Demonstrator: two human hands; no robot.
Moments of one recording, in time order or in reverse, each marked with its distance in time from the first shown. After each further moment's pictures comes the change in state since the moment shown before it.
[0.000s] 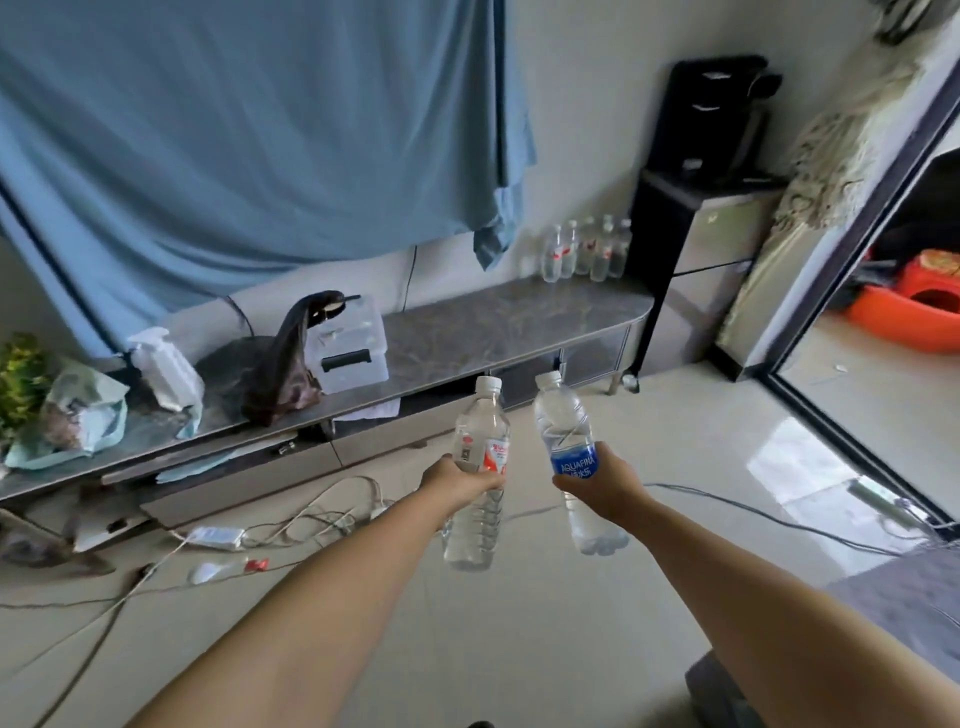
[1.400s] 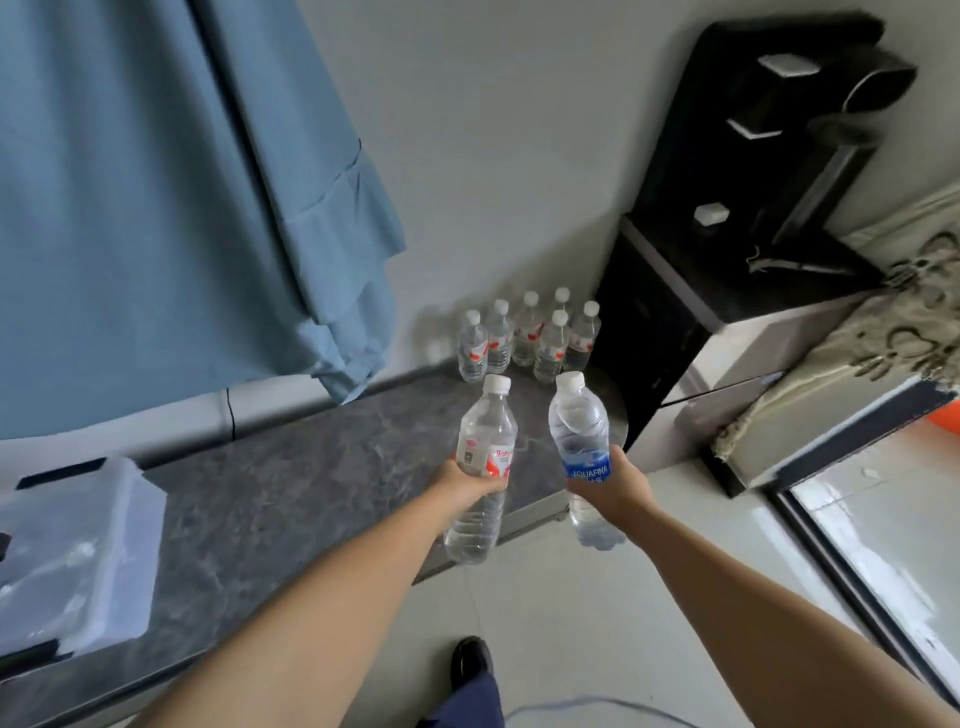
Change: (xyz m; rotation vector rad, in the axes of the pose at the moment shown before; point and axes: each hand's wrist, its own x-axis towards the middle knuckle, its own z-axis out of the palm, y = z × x) left_hand 0.607 0.484 0.172 -0.080 -0.108 -0.129; right_hand 0.709 0.030 -0.301 0.059 0.009 0.260
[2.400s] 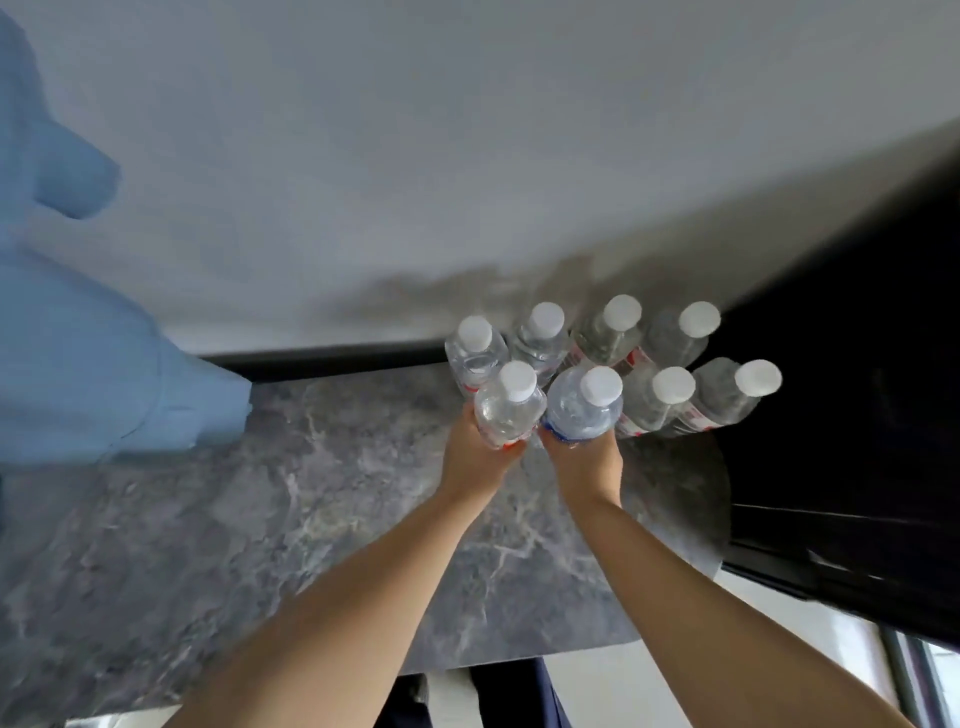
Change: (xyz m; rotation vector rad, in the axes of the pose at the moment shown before) left_hand 0.390 0.068 0.078 -0.341 0.293 0.154; right_hand 0.407 -0.039 0.117 0.242 -0.054 0.062
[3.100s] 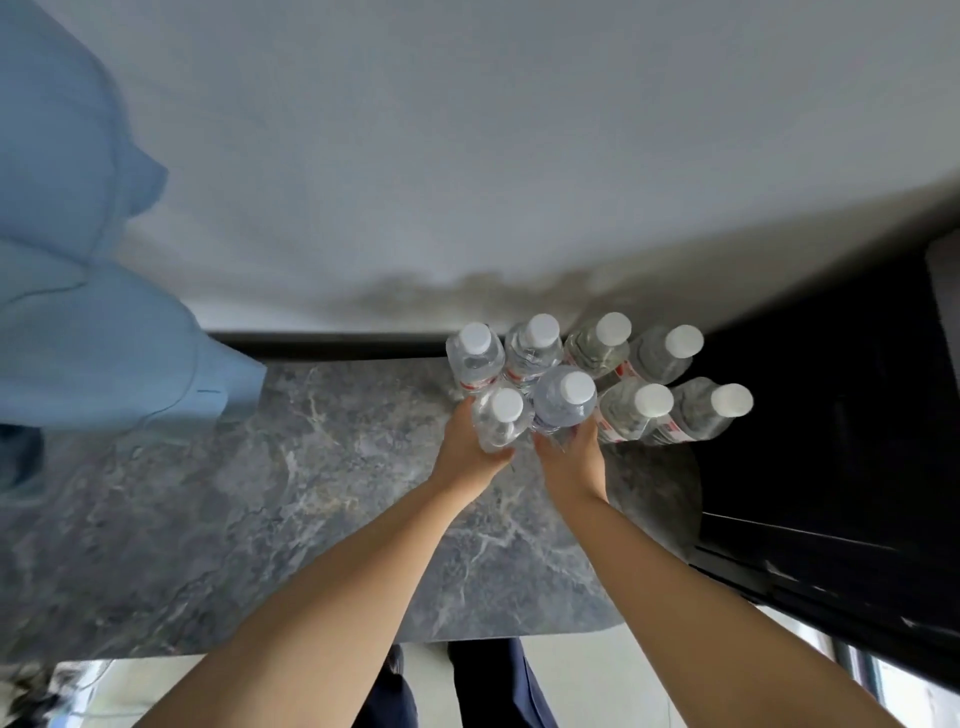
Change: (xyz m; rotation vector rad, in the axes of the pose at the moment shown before) left_hand -0.013 0.020 -0.004 0.100 -0.083 -0.053; right_hand -0.006 -0.009 -0.017 -0.131 -0.144 -0.034
